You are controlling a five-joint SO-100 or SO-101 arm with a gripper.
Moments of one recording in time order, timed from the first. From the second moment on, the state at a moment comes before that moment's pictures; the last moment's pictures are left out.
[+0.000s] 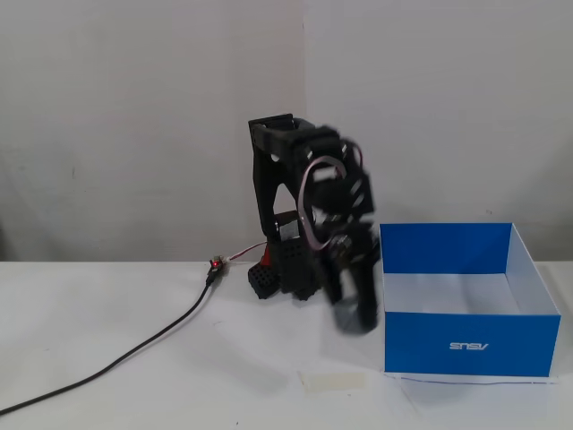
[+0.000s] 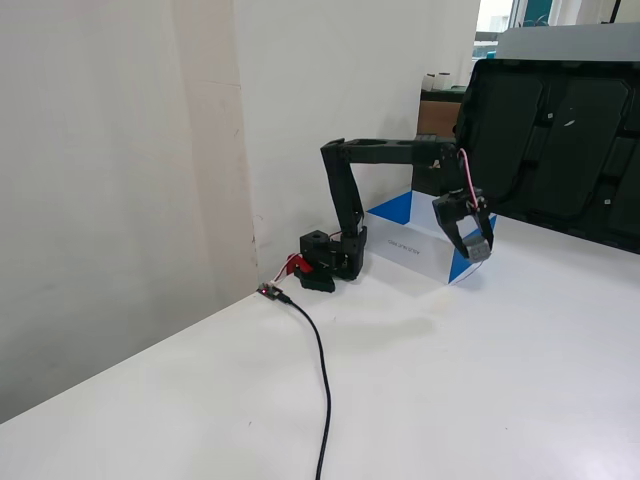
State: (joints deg) arm -31.5 99.5 92.8 79.5 -9.8
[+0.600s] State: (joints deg) arm -71.1 101.3 88.9 85.3 -5.6
